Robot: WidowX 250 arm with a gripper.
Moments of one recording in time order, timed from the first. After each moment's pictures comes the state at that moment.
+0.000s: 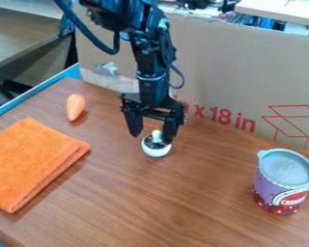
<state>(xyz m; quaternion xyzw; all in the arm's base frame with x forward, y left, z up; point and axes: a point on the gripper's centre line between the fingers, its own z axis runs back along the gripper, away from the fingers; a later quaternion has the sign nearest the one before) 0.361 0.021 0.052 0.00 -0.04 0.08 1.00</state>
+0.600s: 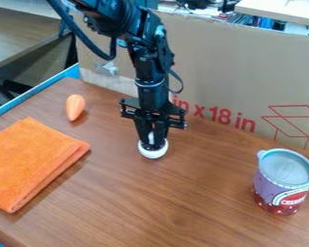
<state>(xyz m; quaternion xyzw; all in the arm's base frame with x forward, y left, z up) 0.359 0.018 0.048 -0.01 -0.06 0.08 0.99</state>
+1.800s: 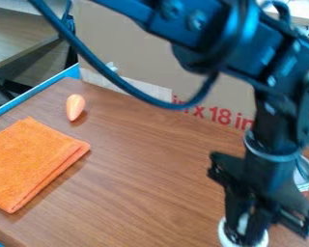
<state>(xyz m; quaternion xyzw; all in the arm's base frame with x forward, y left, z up) 0.243 -0.167 0.088 -0.01 -0.03 -0.13 0.99</state>
